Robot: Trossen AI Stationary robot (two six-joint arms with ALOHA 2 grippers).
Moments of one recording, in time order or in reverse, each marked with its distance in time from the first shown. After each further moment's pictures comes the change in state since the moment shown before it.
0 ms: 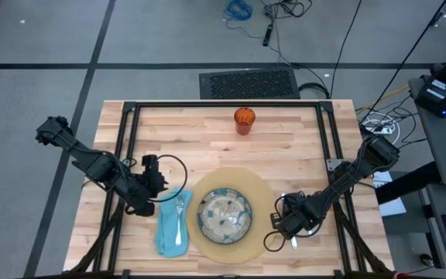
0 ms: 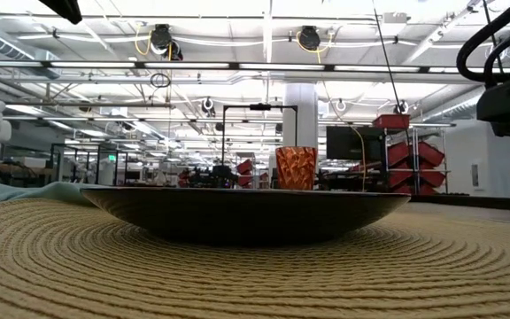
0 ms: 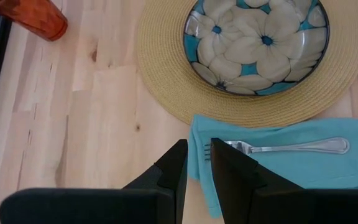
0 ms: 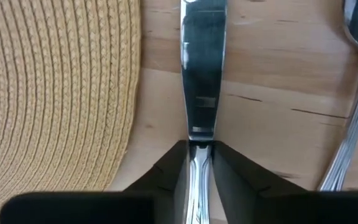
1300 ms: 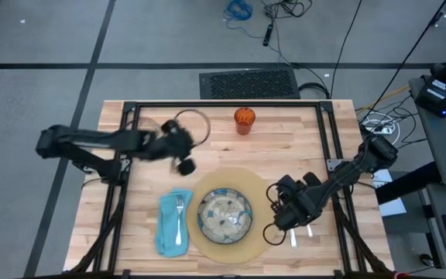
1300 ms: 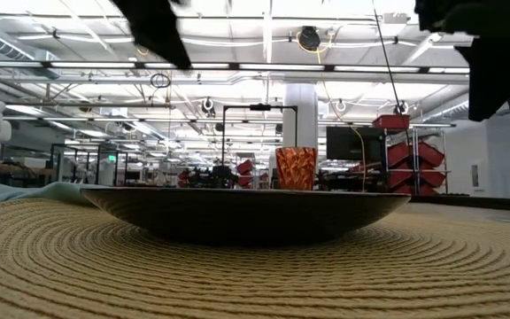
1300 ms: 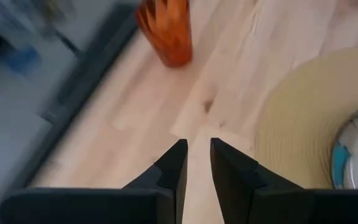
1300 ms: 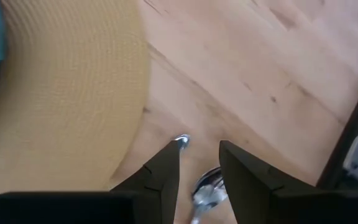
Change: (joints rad) left arm 0.563 0.129 0.000 0.357 -0.048 0.194; right arm -0.083 -0.002 0.367 -0.698 0.397 -0.577
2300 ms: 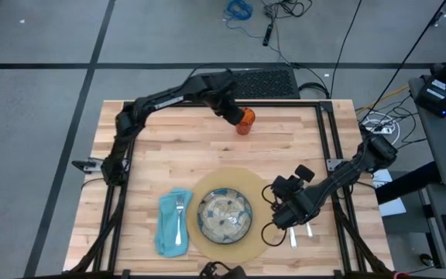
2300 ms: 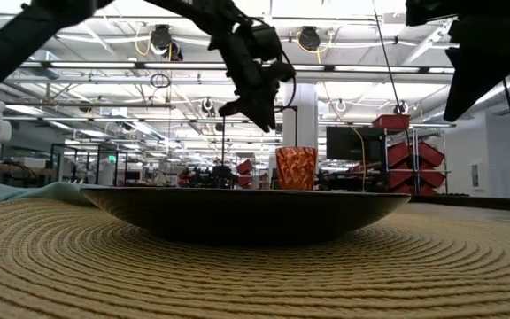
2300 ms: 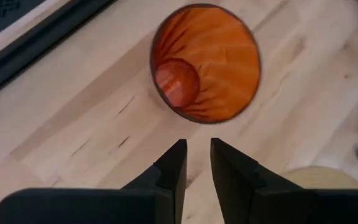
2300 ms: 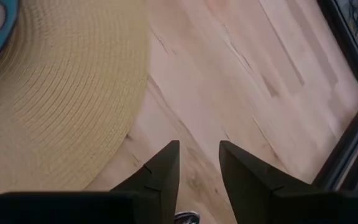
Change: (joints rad) left arm 0.534 0.875 0.924 -0.276 0.654 -0.158; right arm -0.013 0.000 -0.024 0.022 0.155 -0.308
